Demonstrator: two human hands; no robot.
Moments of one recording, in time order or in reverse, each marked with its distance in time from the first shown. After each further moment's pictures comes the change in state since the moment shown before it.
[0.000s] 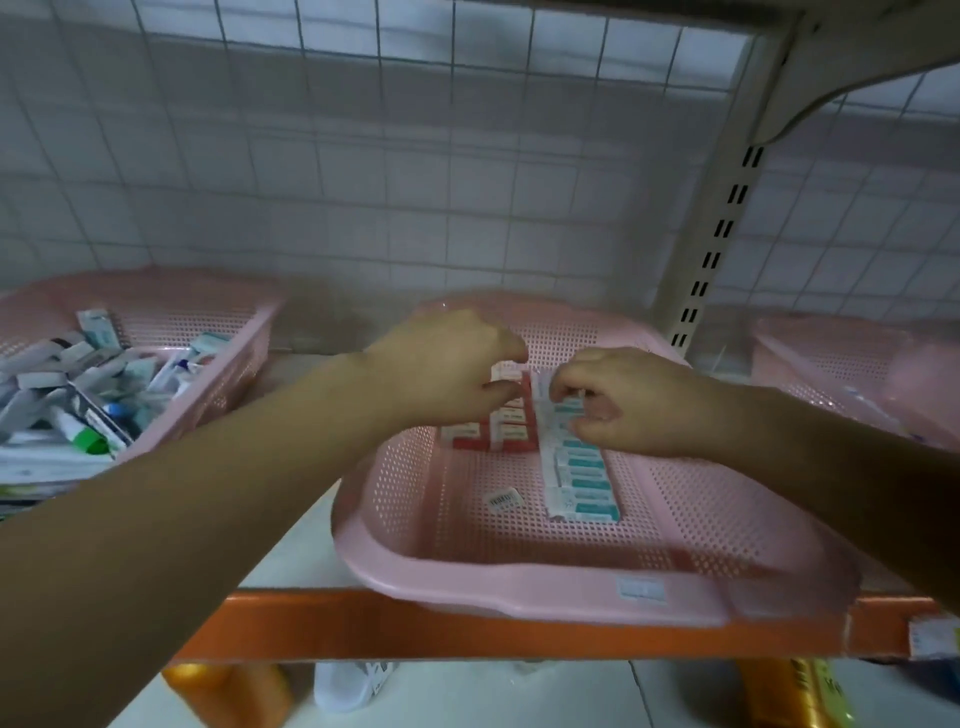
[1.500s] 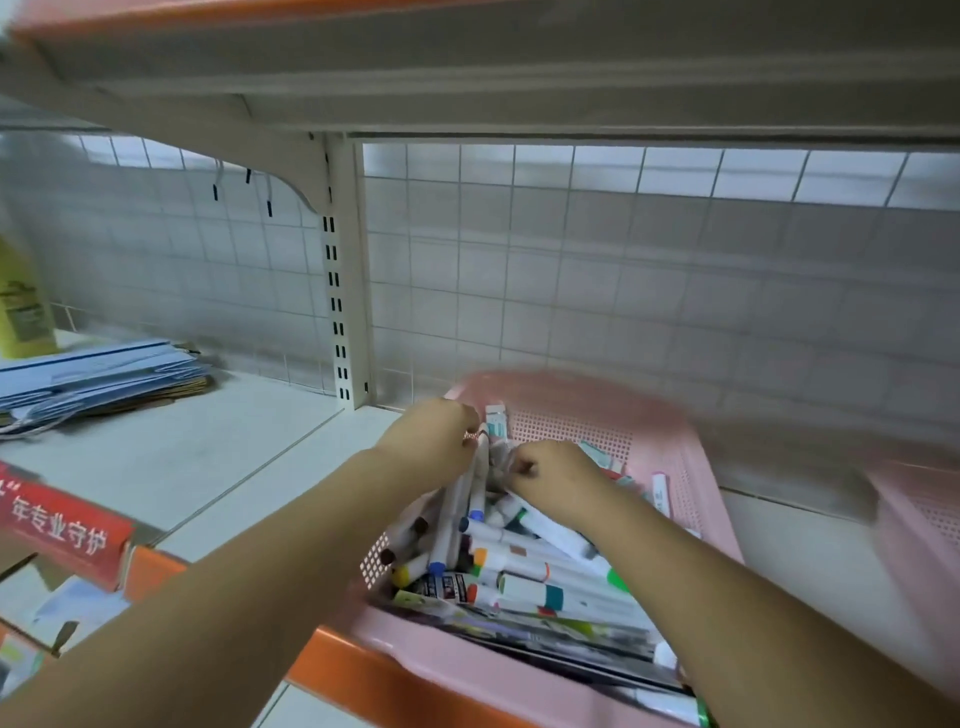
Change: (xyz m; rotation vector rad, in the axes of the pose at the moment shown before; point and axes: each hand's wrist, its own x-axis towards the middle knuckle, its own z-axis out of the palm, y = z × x) left_hand -0.238 -0.295 -0.003 -0.043 -0.006 -0.717; right_hand 0.280 -0.324 0.035 0.511 0.039 -0.002
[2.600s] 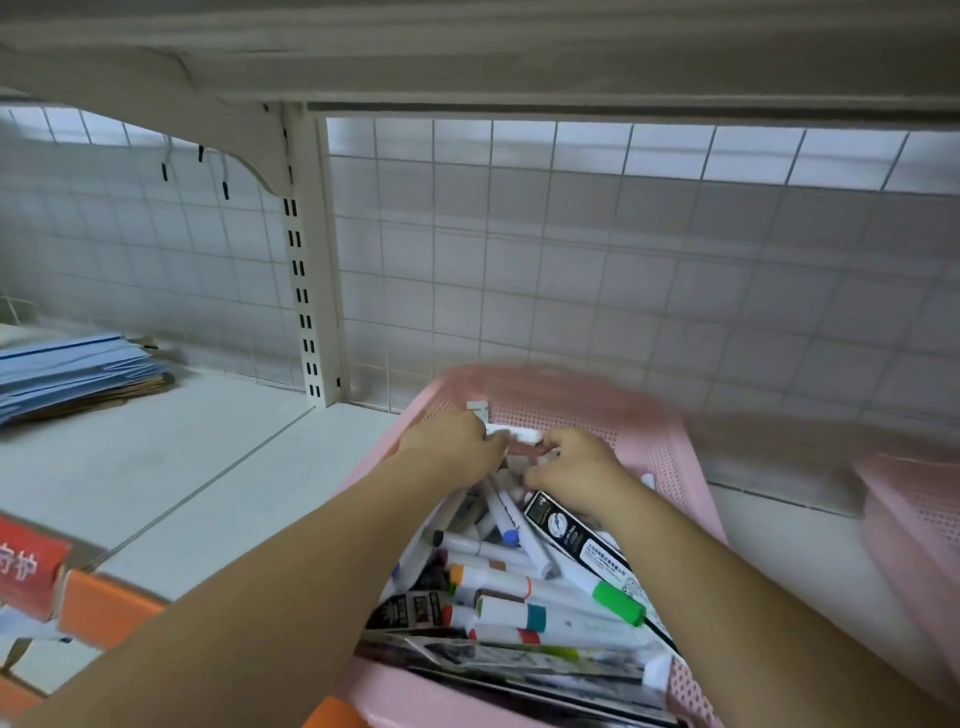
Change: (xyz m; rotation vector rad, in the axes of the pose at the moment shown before) left_hand 0.044 0.022 0.036 -0.094 -0.176 -0.166; right_hand 0.003 0.018 -0.019 0.237 0.084 0.265
